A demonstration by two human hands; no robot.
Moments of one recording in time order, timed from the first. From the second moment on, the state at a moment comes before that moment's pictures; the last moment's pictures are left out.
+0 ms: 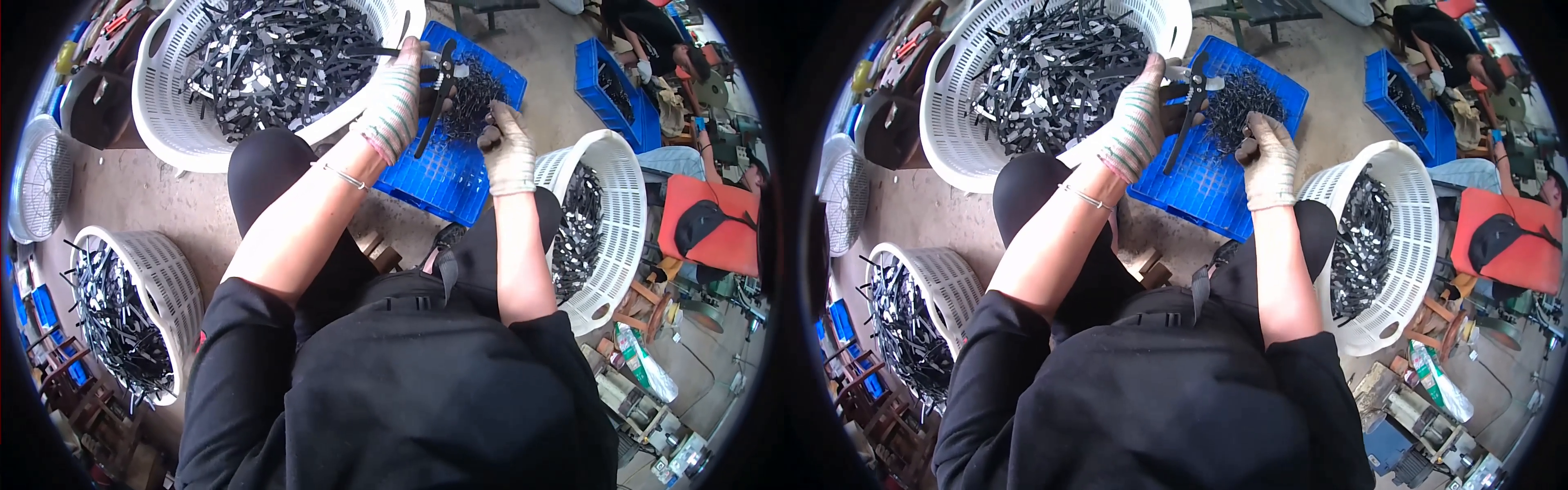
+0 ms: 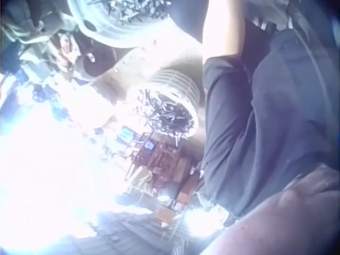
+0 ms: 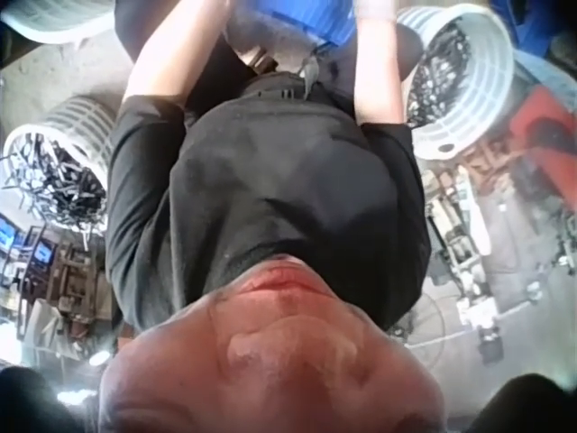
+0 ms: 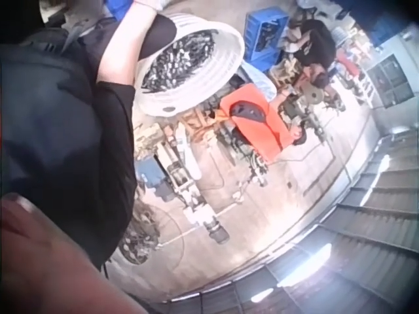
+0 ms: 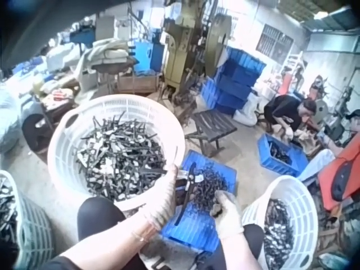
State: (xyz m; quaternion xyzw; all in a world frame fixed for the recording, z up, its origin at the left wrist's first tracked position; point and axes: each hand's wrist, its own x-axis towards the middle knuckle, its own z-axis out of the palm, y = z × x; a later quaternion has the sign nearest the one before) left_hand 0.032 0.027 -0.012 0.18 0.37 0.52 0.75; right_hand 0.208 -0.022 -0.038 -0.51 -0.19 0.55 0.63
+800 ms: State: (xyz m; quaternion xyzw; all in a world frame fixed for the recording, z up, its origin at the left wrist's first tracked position) left_hand 0.043 0.010 0.002 0.14 0.27 0.45 0.84; right_hand 0.173 -0.026 0.008 -0.51 -0.27 0.45 0.68
